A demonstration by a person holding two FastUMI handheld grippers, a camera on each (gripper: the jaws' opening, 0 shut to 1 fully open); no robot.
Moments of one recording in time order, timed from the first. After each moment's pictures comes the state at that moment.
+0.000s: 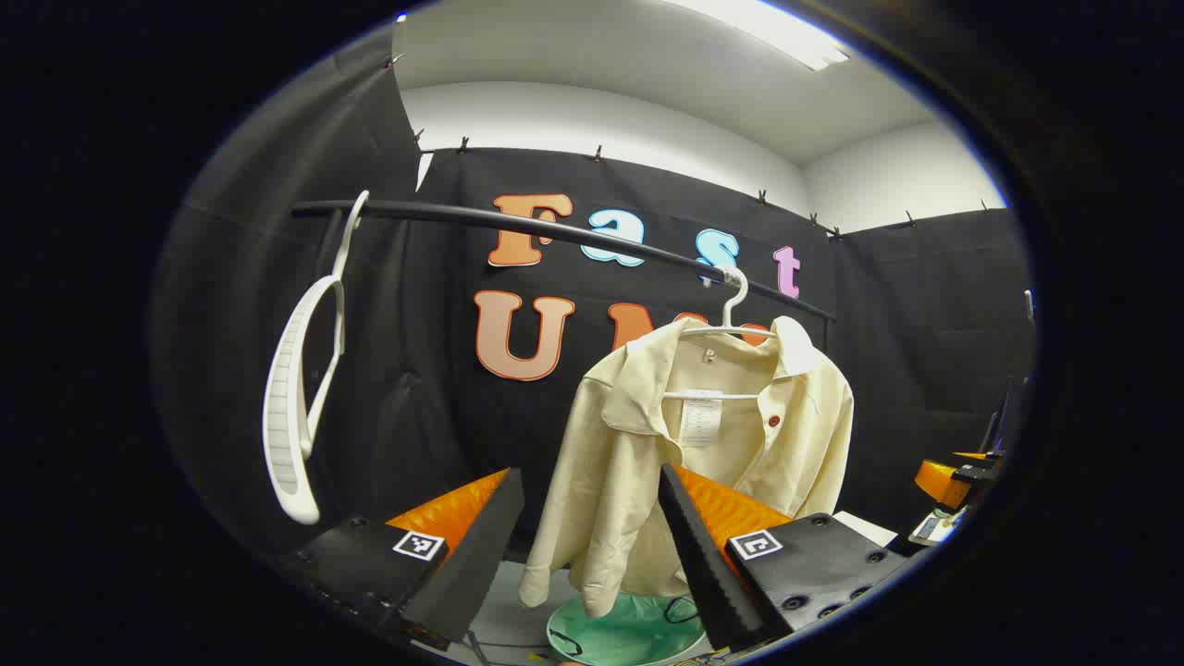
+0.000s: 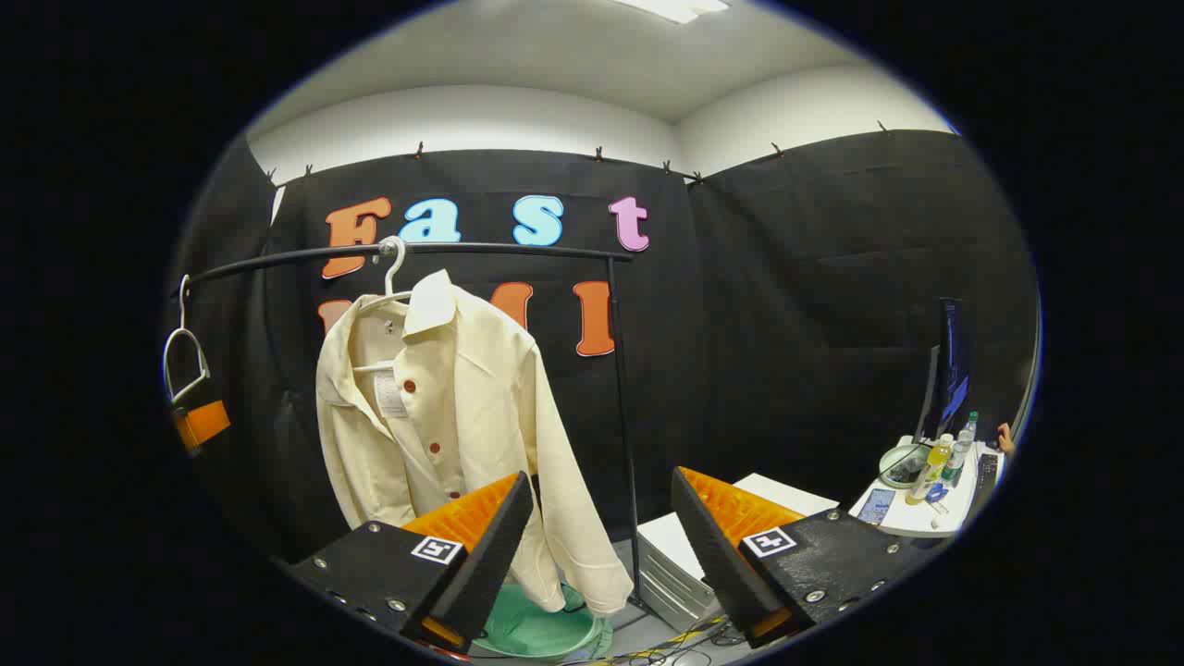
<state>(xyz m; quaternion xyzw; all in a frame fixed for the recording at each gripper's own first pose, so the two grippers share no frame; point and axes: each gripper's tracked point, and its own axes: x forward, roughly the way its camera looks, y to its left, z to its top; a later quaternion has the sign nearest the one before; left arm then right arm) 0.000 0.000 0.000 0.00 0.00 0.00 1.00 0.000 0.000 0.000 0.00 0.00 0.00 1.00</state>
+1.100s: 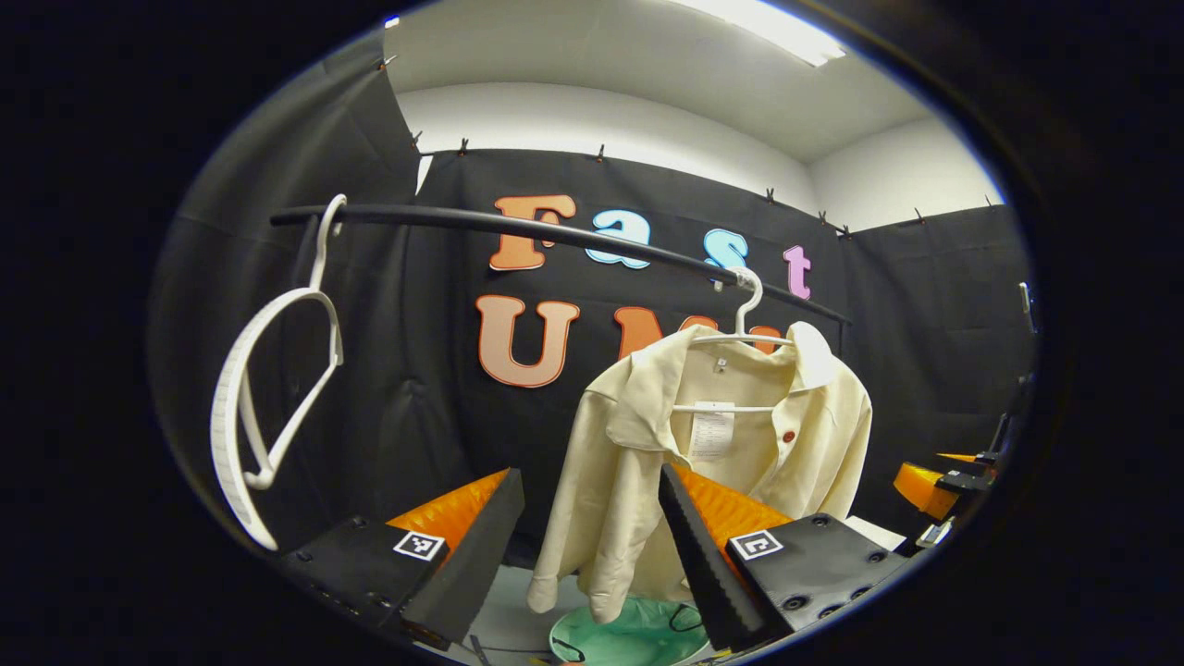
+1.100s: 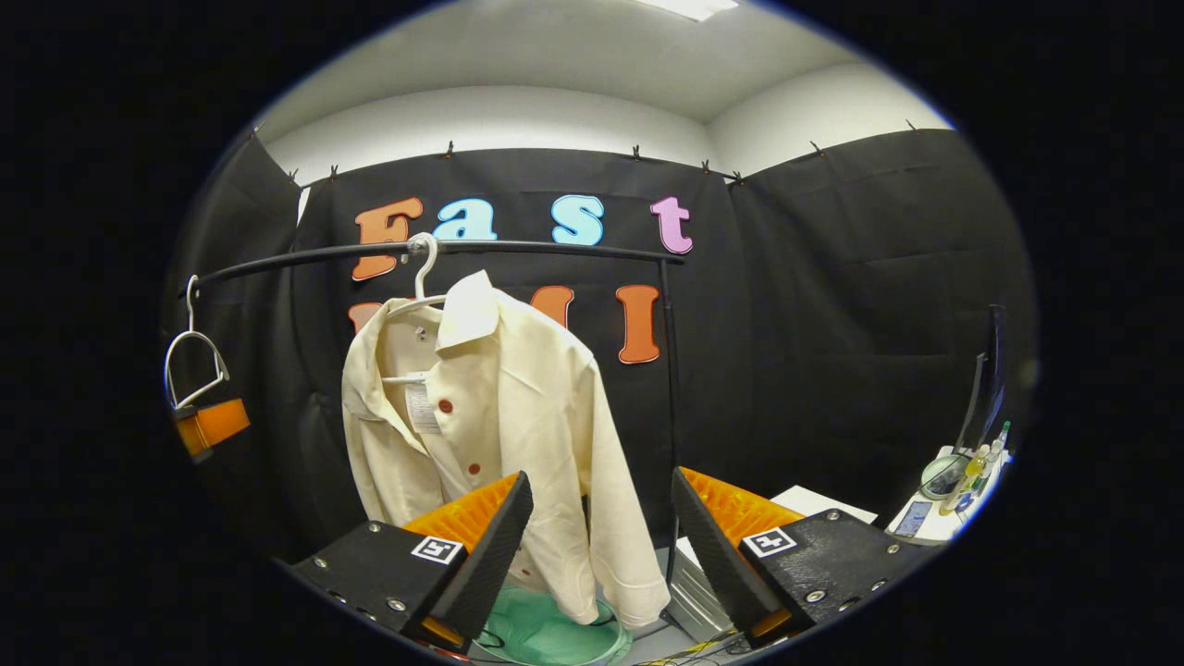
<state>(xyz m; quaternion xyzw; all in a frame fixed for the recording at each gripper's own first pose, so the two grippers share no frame) 0.038 -0.002 0.003 0.00 0.00 -0.01 1.00 0.046 0.066 0.001 0.00 -0.01 0.05 1.00</state>
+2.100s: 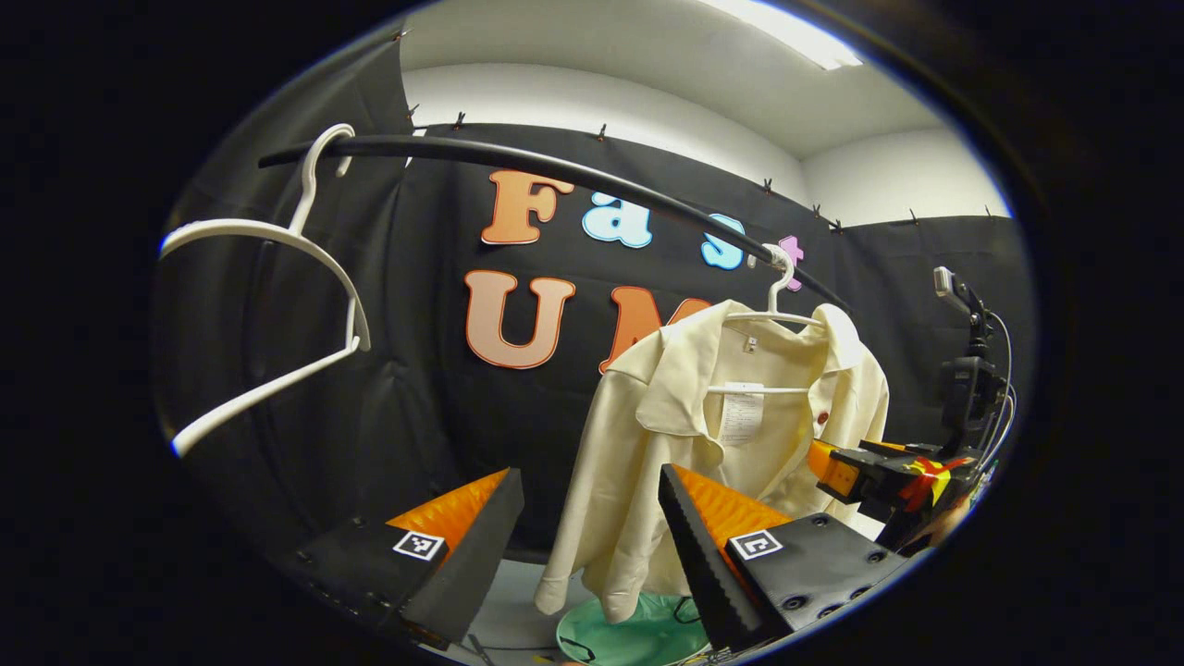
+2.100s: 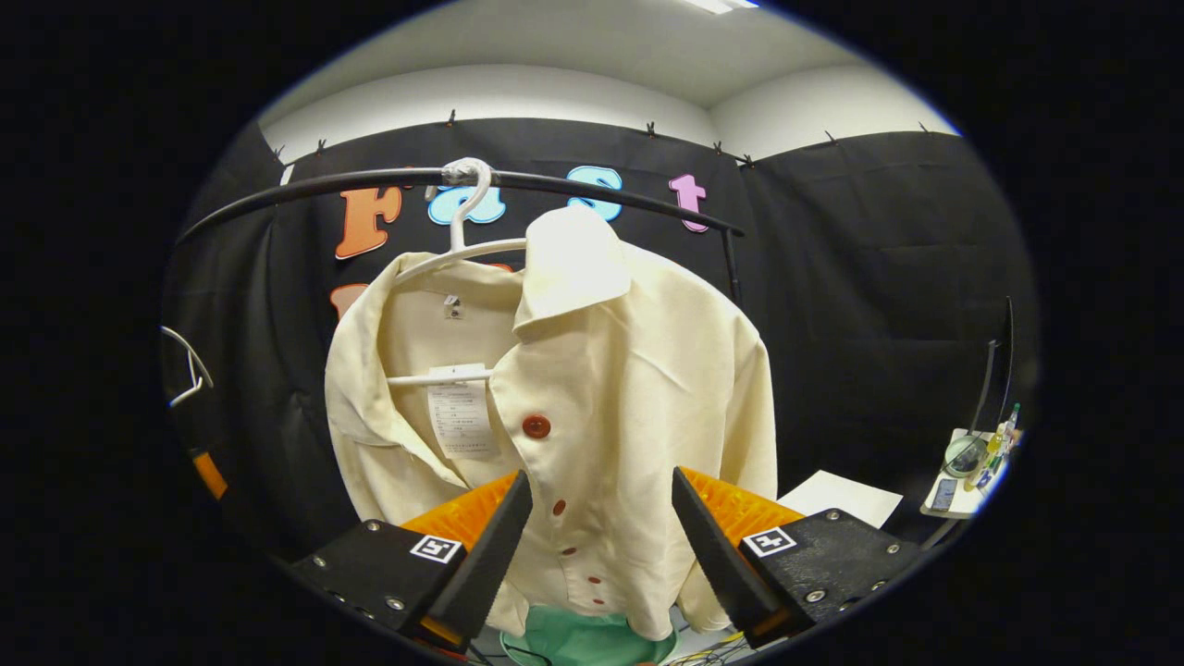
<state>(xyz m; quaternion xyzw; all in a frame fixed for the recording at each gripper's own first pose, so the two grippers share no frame) 0.067 0.046 -0.018 -0.01 0.03 -0.03 1.00 0.142 0.183 -0.020 0.02 0.02 0.01 1.00</state>
